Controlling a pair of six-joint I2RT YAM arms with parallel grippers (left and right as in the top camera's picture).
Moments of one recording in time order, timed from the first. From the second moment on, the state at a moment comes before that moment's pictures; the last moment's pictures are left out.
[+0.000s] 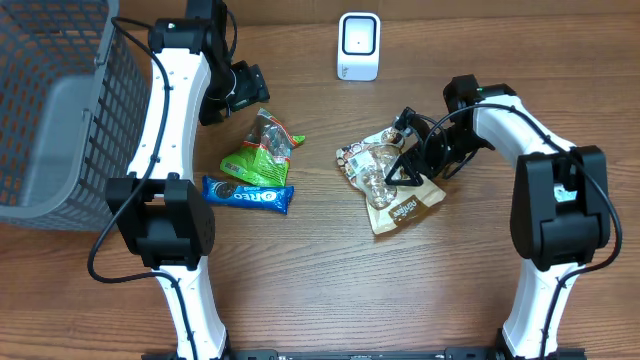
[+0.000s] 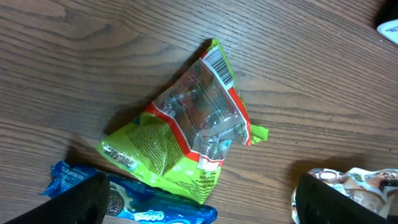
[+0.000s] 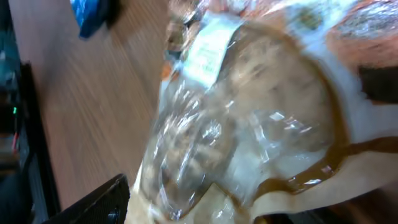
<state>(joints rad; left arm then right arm) -0.05 2.18 2.15 -1.35 0.11 -0.44 0.14 2.15 1.52 -1.00 -0.79 -0.64</state>
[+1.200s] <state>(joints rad) -0.05 2.18 2.15 -1.35 0.12 -0.44 0.15 2.25 1.52 -0.75 -0.88 -0.24</state>
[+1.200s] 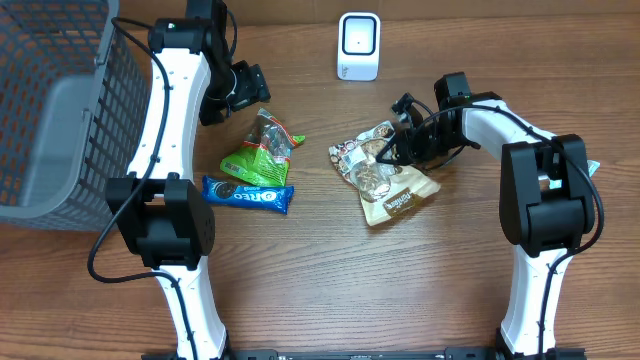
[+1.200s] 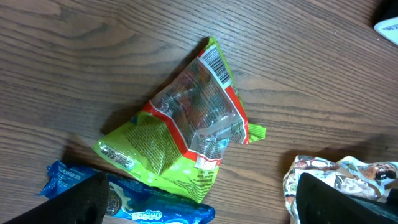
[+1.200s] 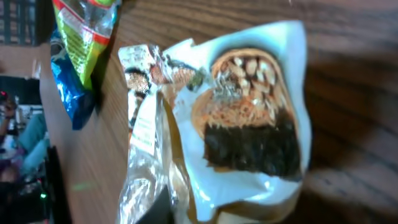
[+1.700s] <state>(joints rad) -0.05 2.18 2.15 -1.35 0.12 -0.44 0.15 2.19 1.81 -1.09 -0.86 -0.24</state>
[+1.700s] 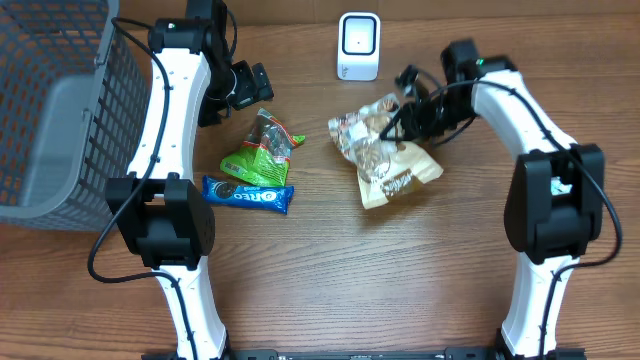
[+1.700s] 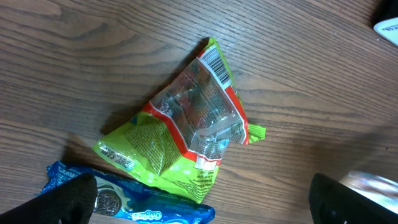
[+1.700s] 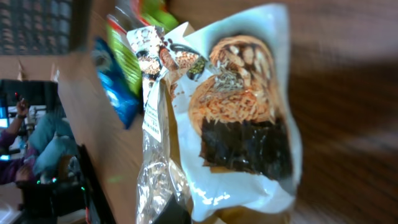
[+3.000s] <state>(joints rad) -0.05 2.18 2.15 -1.35 0.12 -0.44 -0.01 1.98 2.15 -1.24 -1.22 -0.22</state>
